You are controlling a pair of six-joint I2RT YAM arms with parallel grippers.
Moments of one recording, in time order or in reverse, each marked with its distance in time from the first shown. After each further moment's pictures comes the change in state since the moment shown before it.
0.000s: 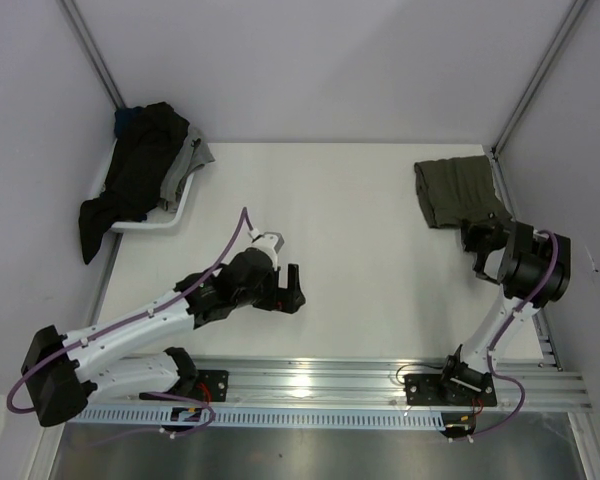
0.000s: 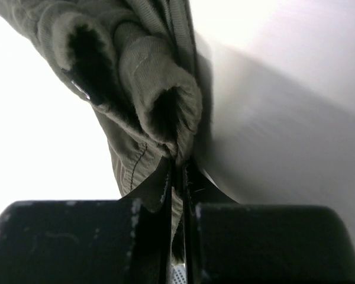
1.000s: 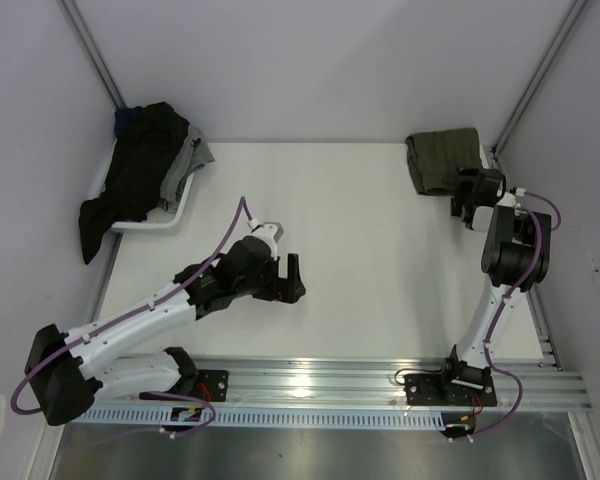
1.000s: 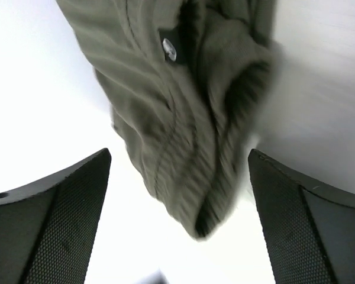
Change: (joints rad) left arm 0.059 0.061 0.068 -0.011 0.038 0.035; right arm 0.181 0.186 0.547 -0.310 0.247 -0.007
